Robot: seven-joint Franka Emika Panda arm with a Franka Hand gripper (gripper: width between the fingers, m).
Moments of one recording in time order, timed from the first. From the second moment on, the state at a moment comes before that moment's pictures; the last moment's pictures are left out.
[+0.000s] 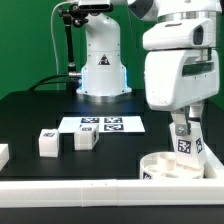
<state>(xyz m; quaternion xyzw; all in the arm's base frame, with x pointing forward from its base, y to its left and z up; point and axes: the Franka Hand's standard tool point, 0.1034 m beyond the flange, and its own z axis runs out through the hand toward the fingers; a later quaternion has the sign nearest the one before) 0.635 0.094 0.088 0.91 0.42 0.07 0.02</state>
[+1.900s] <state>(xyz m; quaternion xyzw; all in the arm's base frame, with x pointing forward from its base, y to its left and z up) 0.632 0.110 0.087 0.96 -0.27 0.05 -0.08</state>
